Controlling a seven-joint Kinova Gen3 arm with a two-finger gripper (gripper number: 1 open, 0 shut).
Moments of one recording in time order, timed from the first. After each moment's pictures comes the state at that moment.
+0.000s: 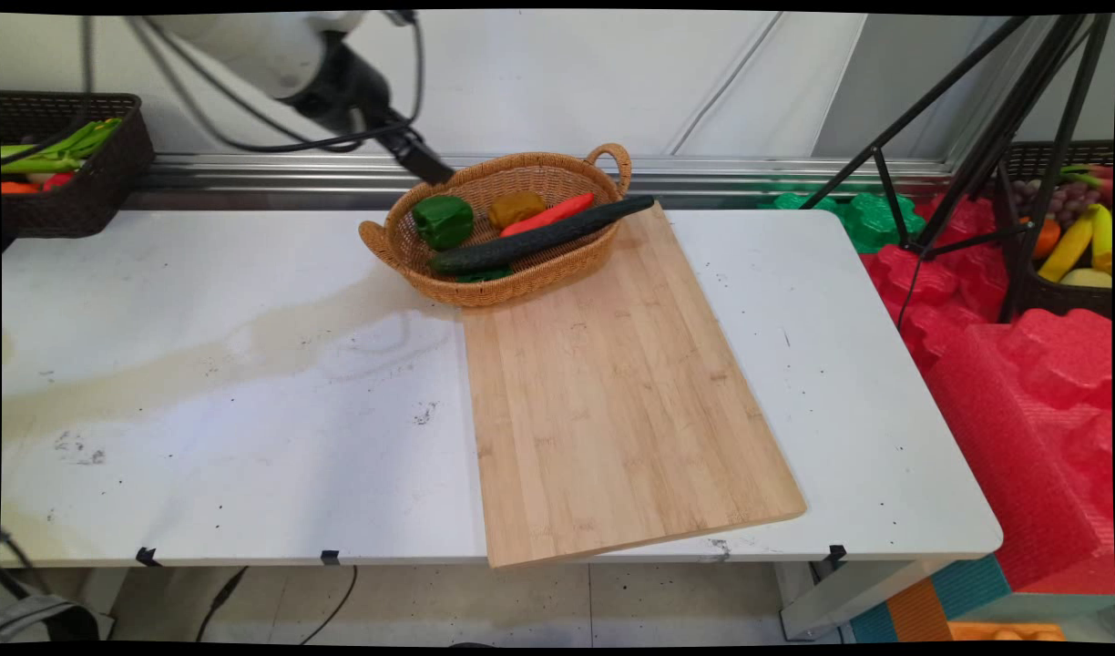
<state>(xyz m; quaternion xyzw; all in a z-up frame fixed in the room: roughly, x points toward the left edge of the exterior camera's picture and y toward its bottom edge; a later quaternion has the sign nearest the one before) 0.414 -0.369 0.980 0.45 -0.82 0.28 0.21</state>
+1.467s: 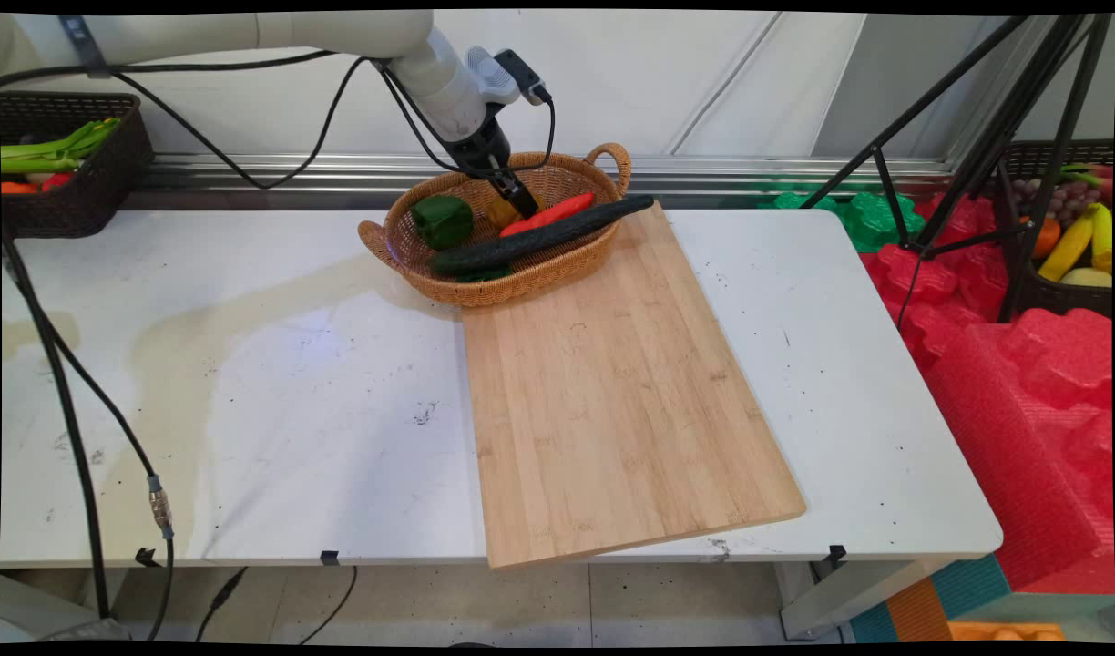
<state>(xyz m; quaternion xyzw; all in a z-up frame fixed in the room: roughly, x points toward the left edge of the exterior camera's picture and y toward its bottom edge) 0.383 -0.572 0.849 0.45 -0.85 0.21 0.16</state>
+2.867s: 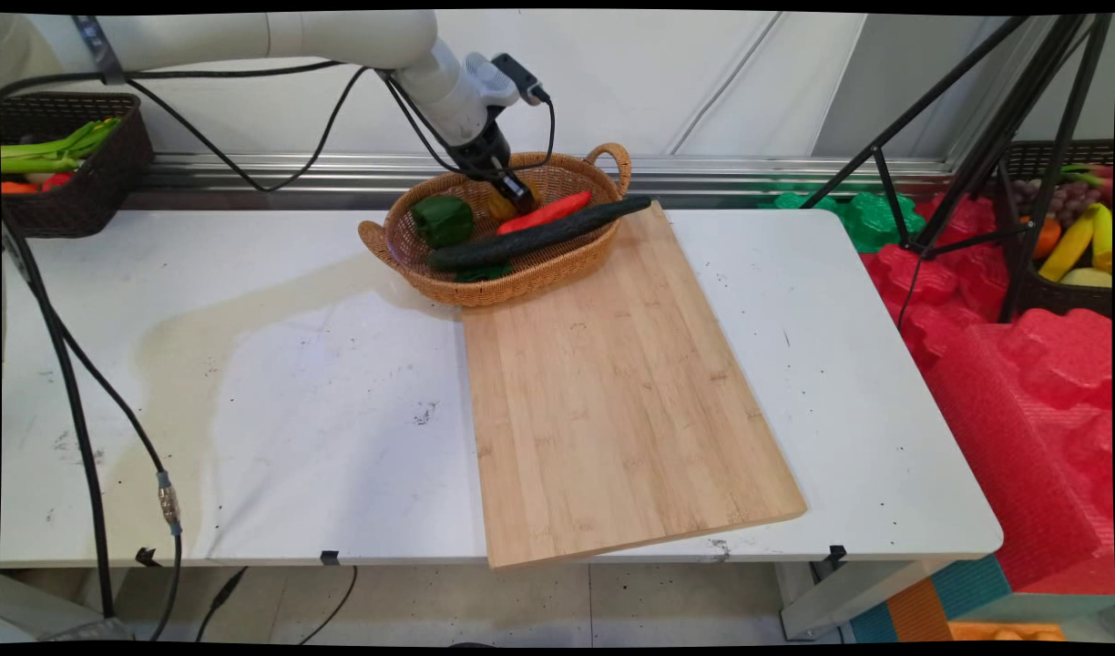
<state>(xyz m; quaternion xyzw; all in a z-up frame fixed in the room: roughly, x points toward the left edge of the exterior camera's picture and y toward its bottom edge) 0.387 -0.580 0.839 0.48 -0.83 0.21 0.17</state>
